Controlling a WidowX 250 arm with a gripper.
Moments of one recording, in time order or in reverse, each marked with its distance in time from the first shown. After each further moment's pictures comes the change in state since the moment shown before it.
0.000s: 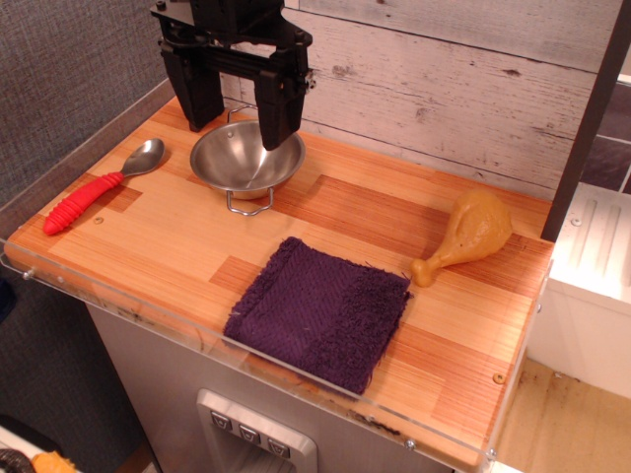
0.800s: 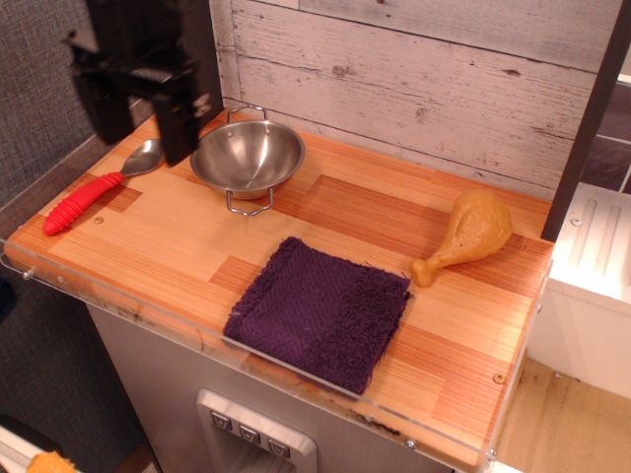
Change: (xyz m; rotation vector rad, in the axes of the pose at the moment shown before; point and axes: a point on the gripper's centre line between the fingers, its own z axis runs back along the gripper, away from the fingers) arm -0.026 0.086 -0.025 0.040 0.059 0.050
